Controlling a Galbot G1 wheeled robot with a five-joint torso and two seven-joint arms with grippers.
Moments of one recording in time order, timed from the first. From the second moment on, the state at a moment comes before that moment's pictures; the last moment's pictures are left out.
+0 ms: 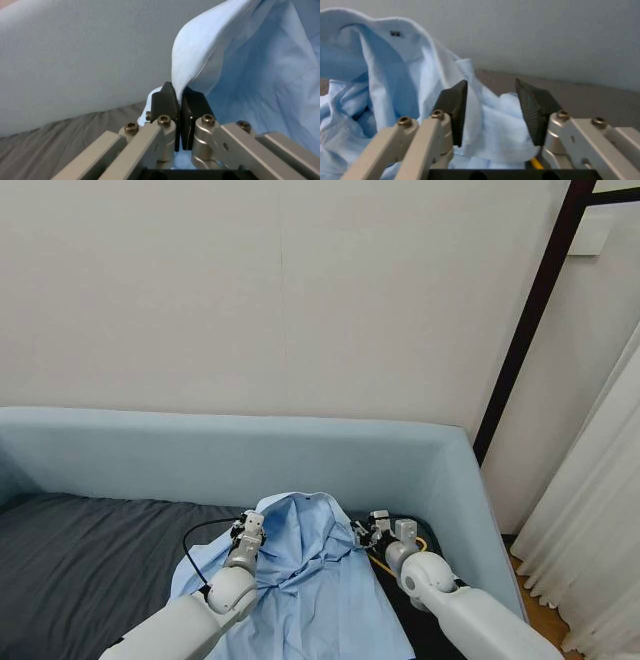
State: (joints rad) left arm 0.62 -1.00 0.38 -1.37 -0.56 0.20 -0.62; right arm -0.64 1.04 -0.22 1.40 0.91 -0.24 0.17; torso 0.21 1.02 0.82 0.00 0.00
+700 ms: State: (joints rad) left arm 0.63 -0.98 0.38 -1.40 -0.56 0.18 -0.62; right arm -0.63 1.02 -0.11 0.95 0.69 -0.27 -0.19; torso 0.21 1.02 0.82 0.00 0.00
